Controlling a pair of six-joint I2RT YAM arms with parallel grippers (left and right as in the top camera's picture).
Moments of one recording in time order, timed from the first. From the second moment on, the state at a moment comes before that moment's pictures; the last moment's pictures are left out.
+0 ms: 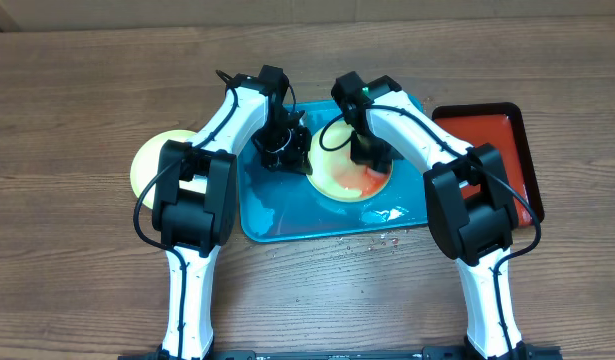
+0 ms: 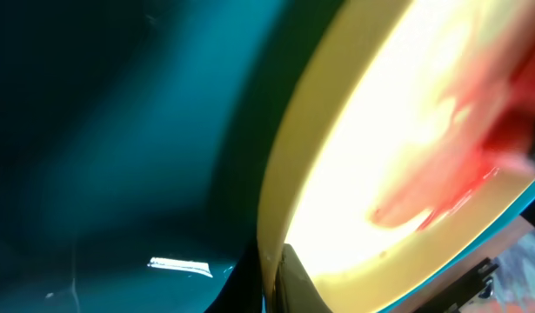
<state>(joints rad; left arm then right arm) -0.27 2.35 1.81 -1.11 0.54 -0.22 0.45 2.31 1.83 -1.10 0.26 0.52</state>
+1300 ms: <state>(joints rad) -0.27 2.35 1.81 -1.12 0.53 -0.23 0.48 2.32 1.85 -1.26 -0.18 0.30</state>
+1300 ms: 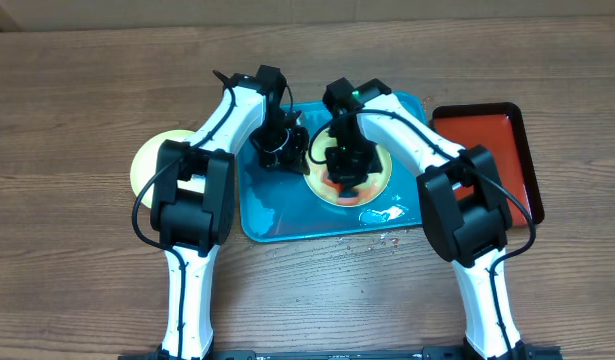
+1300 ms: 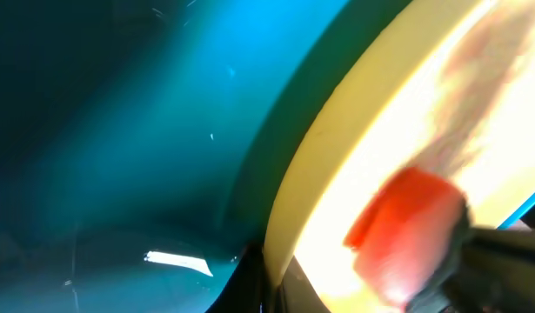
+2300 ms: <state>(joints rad) -0.26 2.35 1.81 -1.12 0.54 -0.23 0.44 2.31 1.84 -0.89 -0.12 0.31</state>
